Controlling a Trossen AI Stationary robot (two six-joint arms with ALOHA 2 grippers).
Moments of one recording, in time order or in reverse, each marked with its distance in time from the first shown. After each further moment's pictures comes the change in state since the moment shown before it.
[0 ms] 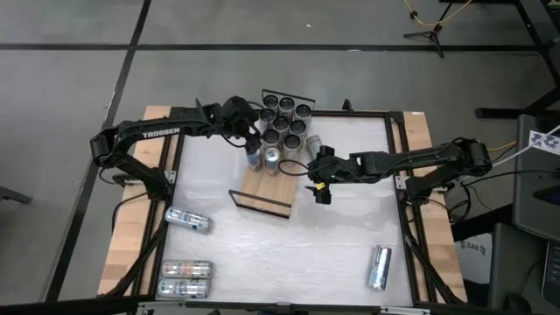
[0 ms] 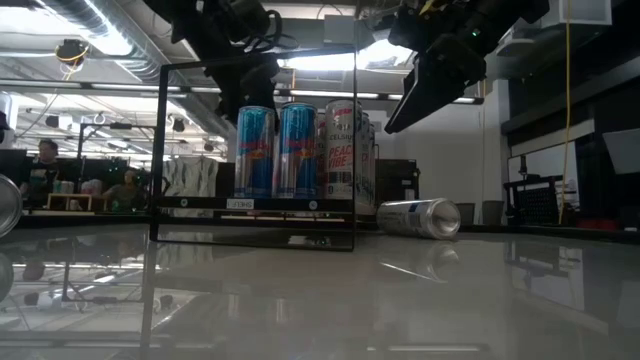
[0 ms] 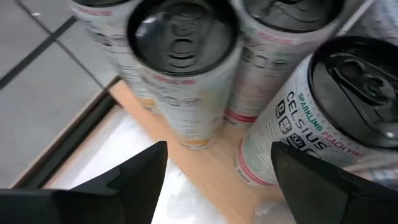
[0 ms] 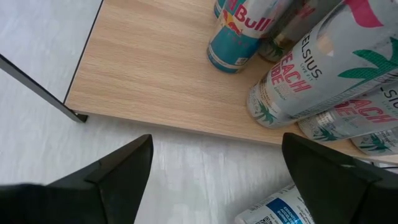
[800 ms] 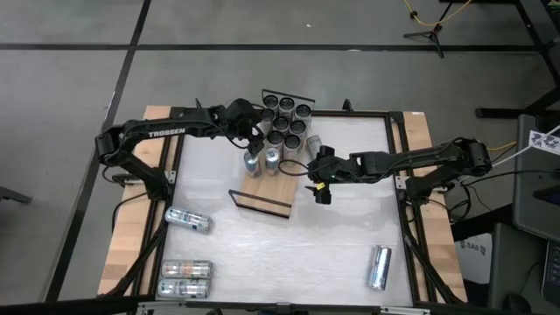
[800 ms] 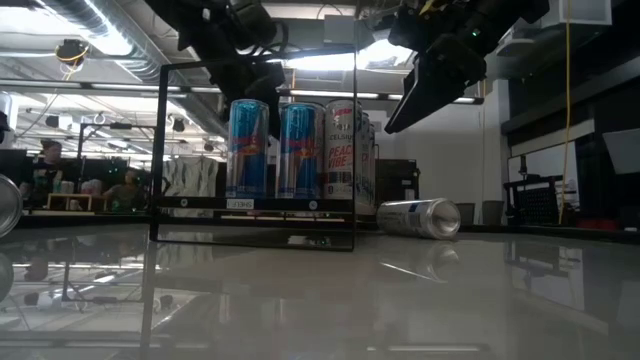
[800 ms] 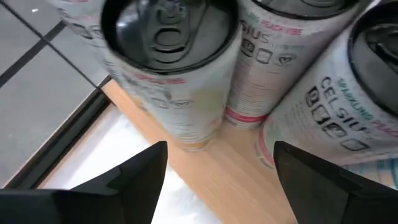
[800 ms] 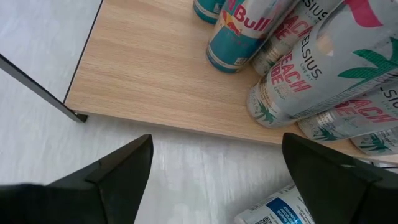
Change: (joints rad) left arm -0.008 0.048 0.000 0.027 -0.020 0.002; right arm 0.000 0.000 0.000 0.000 0.000 0.000
